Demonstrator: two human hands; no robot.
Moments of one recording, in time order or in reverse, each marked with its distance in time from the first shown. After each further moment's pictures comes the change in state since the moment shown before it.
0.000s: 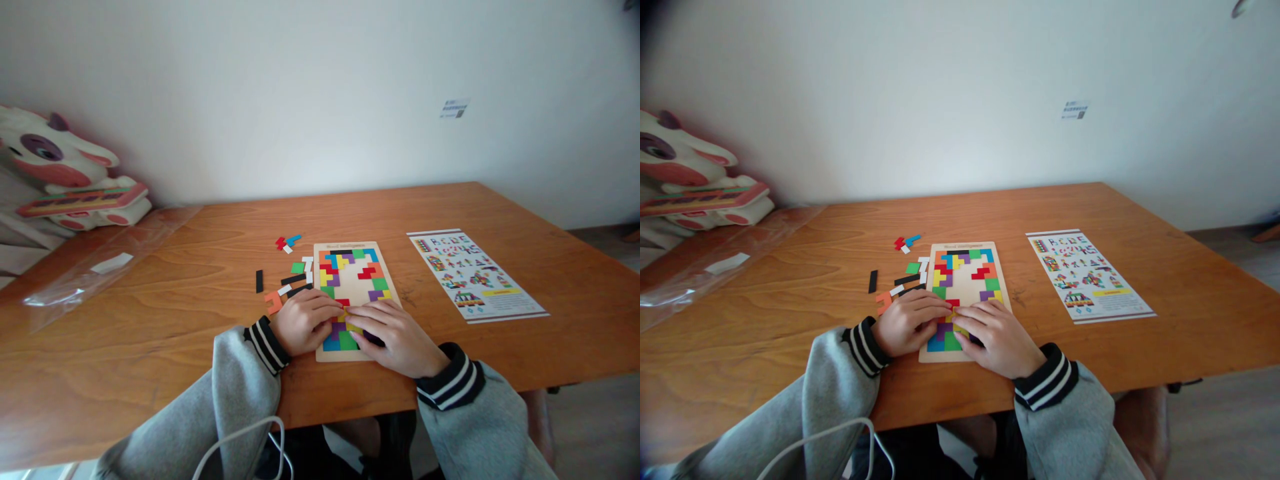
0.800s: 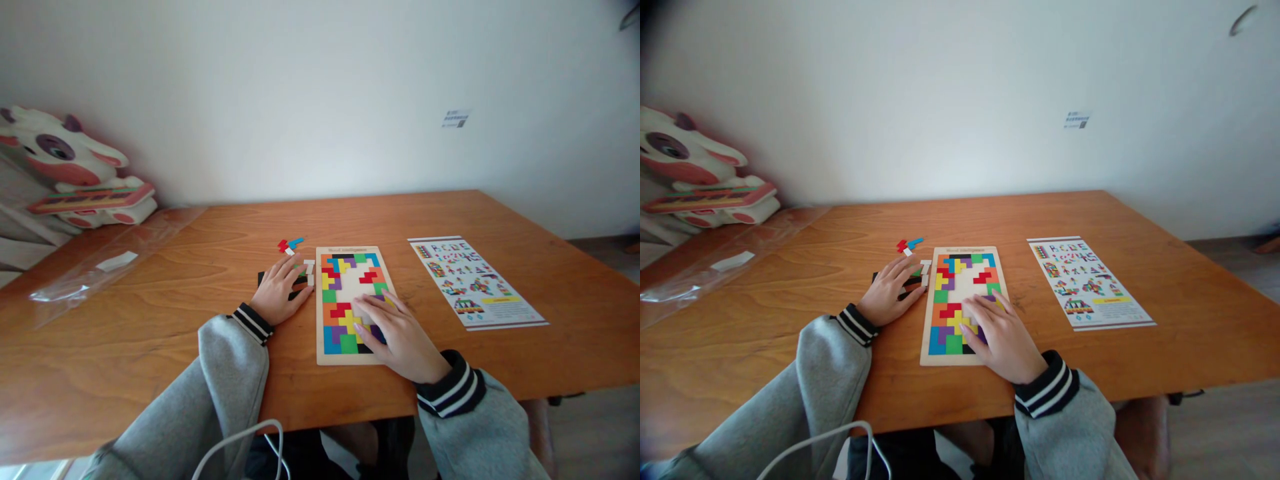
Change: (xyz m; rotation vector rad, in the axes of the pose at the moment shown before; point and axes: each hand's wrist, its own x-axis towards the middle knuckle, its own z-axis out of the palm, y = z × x) left_hand -0.019 -0.054 -0.020 0.320 0.007 -0.417; right_hand -0.006 0.004 0.002 -0.078 -0.017 0.160
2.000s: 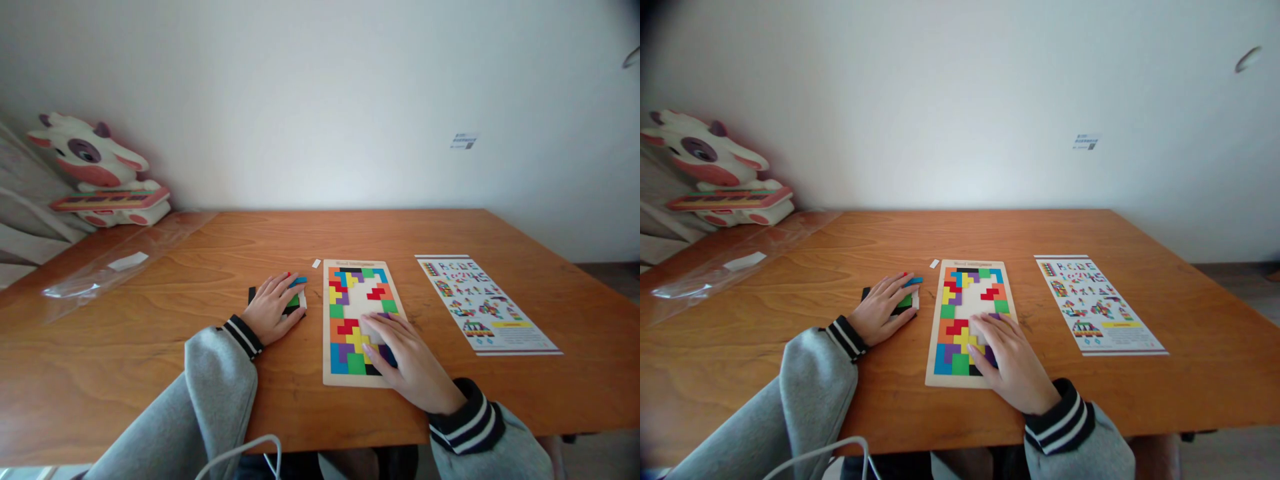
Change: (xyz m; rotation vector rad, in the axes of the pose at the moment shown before) left_hand -0.026 -0.015 -0.018 0.075 -0.166 -0.010; right_hand -0.005 0.002 -0.002 -0.020 -0.033 0.019
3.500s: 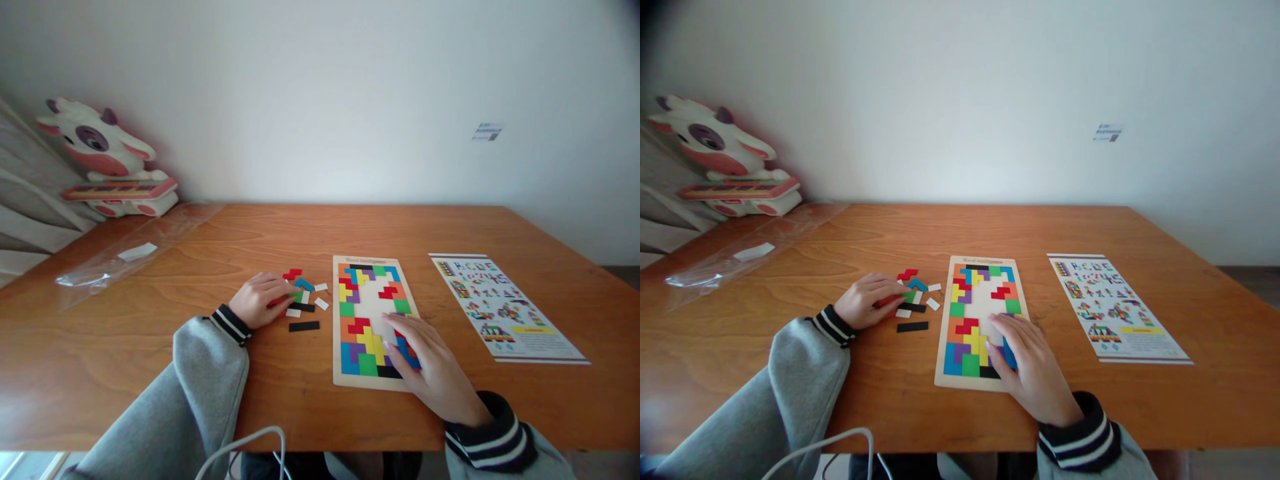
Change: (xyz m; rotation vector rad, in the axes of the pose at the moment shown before) left_hand -0.004 -0.034 -0.025 -0.105 0.221 0.288; right_hand -0.007 0.002 -0.003 0.038 0.142 0.037
